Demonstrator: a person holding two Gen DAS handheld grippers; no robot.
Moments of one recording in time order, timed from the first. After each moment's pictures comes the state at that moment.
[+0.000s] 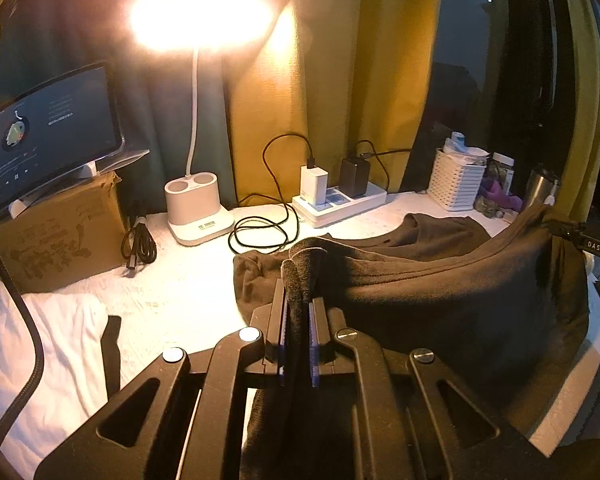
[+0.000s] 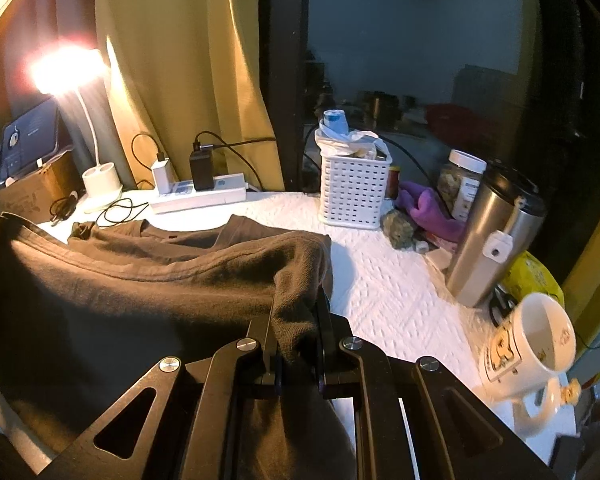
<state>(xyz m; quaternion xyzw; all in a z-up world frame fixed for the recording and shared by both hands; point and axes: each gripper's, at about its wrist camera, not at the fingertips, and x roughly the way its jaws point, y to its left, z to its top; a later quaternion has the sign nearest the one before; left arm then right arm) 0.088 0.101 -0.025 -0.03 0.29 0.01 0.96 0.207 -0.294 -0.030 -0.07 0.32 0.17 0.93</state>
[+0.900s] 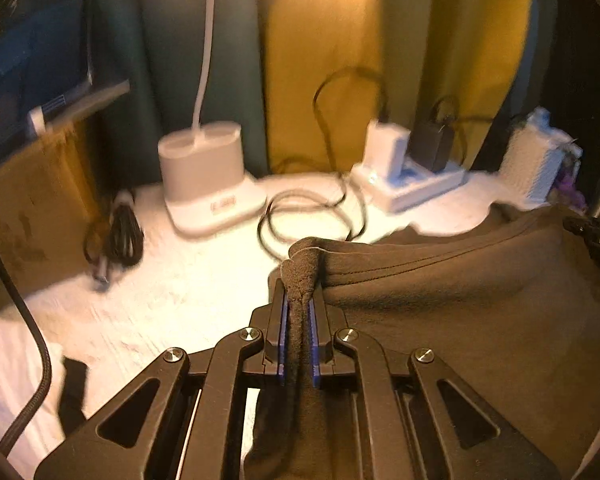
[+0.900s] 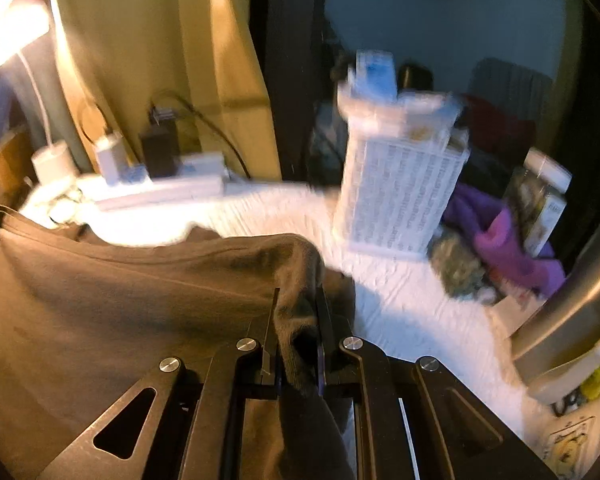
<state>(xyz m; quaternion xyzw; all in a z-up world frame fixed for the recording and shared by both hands) 0.202 0.155 -0.100 -0.04 0.36 0.06 0.93 0.352 -0.246 -0.106 -0.11 0.38 0.16 0.91</state>
